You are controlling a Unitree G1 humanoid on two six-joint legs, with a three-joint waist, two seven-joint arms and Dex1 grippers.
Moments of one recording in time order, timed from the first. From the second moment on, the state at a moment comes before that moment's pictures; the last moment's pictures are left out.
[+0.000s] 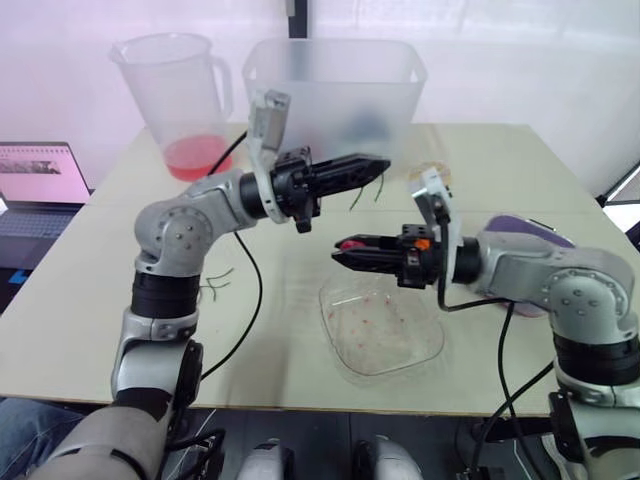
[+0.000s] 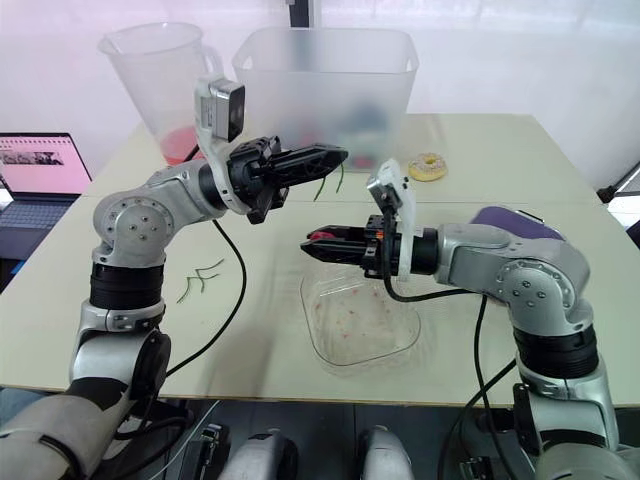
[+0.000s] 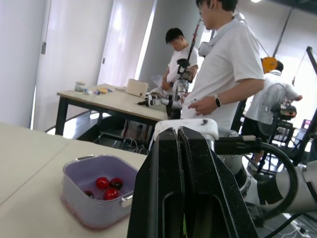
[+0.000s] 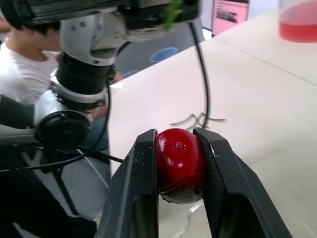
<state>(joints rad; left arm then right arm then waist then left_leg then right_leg) -0.98 0.33 0.06 0.00 -0.92 0.86 -0.94 -0.67 -0.73 -0.11 -0.37 1.12 1.10 0.59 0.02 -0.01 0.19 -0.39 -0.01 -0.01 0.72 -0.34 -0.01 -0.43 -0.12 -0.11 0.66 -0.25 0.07</state>
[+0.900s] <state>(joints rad) -0.87 0.41 0.09 -0.06 -0.88 0.84 -0.88 -0.51 -1.04 -0.10 0.22 0.45 0.82 0.74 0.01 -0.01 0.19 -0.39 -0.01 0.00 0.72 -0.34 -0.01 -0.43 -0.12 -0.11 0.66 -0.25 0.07</state>
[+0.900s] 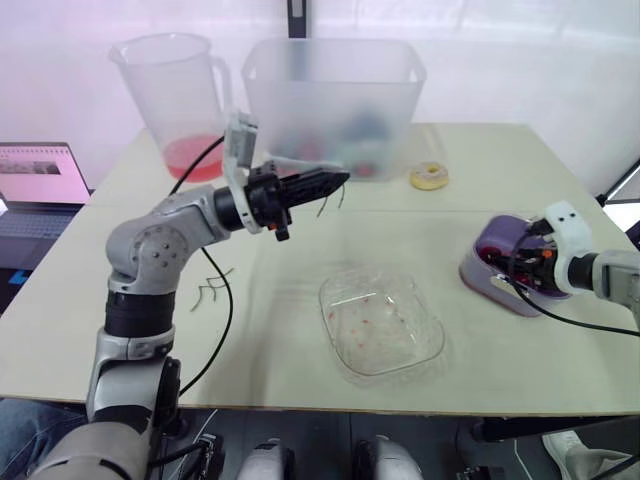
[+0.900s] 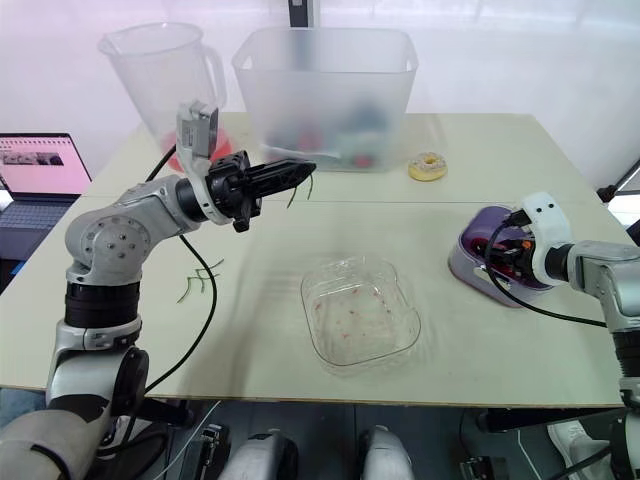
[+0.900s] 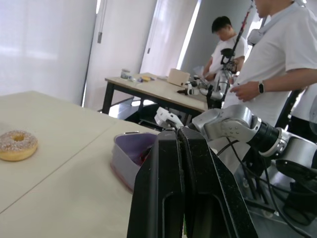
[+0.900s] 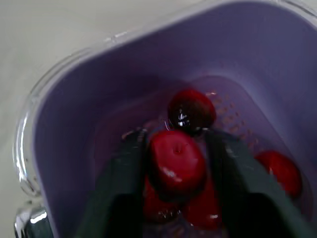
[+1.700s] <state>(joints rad) -0.58 0.66 0.24 -0.12 -0.89 0.99 -0.75 -0.74 -0.96 -0.21 -0.34 1.04 1.00 1.08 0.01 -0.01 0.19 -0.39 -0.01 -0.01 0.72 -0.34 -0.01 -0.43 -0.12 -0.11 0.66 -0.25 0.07</state>
